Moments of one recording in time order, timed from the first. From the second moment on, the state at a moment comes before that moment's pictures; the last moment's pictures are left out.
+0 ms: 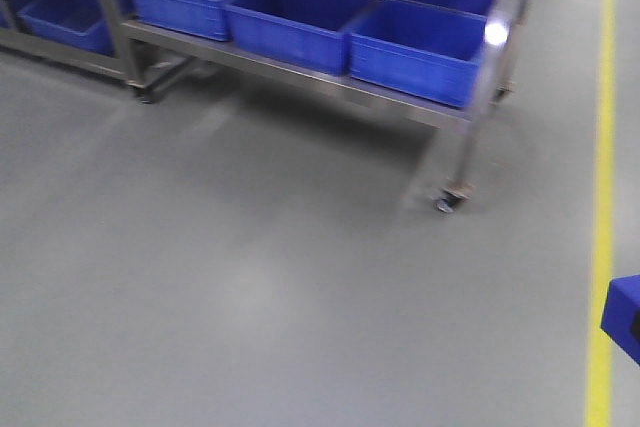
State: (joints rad) left arm 0.00 -0.01 0.03 0.01 0.21 -0.04; right arm -0.02 0.25 -0.40 0.38 0.59 -0.46
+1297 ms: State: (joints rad) left arm 0.00 -0.01 0.03 0.01 0.21 -0.04; right arm -0.02 0.25 -0.40 0.38 0.59 -0.46
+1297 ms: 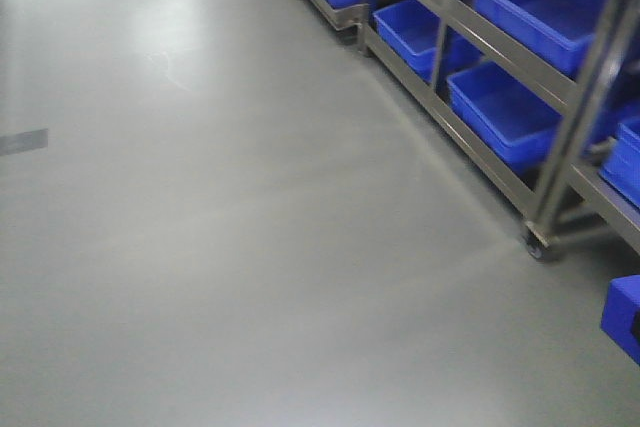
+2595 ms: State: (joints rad) left arm 0.00 -0.01 0.03 0.01 0.21 -0.04; right arm -0.02 0.25 -0.40 0.38 0.59 -0.46
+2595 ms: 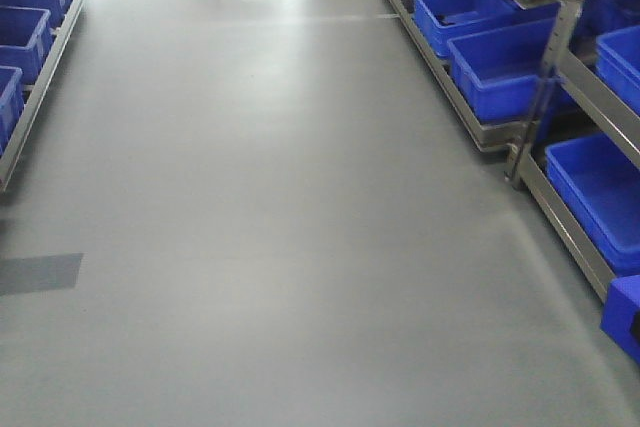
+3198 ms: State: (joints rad) left arm 0.00 -0.01 0.03 0.01 0.21 -0.04; right arm -0.02 0.25 -0.40 0.38 0.59 -0.46
